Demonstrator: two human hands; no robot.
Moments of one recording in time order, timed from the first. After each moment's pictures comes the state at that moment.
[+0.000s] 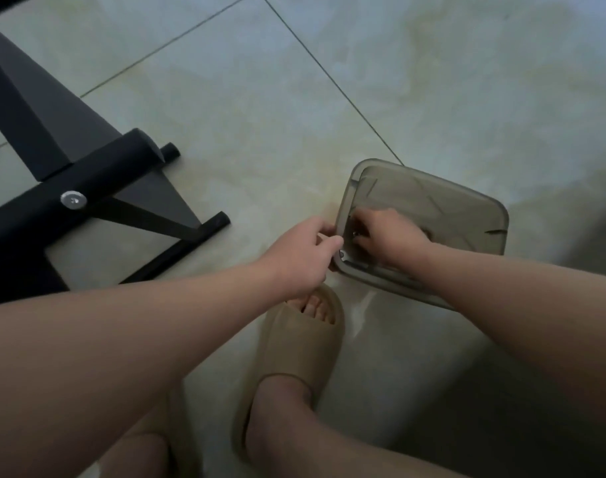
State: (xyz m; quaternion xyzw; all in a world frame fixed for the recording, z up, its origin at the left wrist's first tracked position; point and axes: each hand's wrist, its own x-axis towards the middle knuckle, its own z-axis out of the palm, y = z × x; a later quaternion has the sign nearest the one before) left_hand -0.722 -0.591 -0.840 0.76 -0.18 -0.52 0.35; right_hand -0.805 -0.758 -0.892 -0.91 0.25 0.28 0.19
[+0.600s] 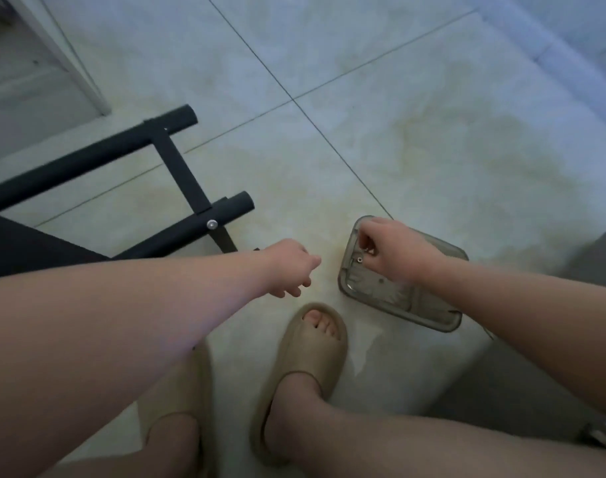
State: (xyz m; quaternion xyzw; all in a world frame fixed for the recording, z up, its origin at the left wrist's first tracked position) left_hand -0.687 -0.555 -0.733 0.79 -0.15 -0.56 0.21; right_hand -0.792 -0.731 -0.750 -0.95 0.14 0.17 0.22
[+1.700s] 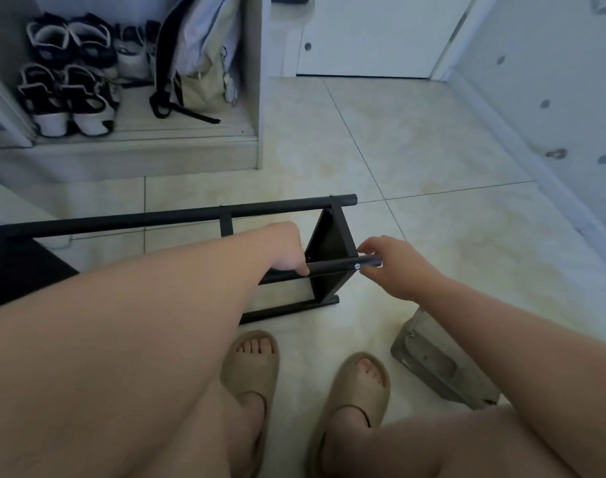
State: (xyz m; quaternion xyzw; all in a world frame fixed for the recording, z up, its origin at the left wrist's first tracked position) left_hand -0.607 -0.357 -0.599 0.91 -0.17 -0.35 0.14; right_hand -0.699 -0.558 -0.600 -0.97 0.10 0.15 0.17
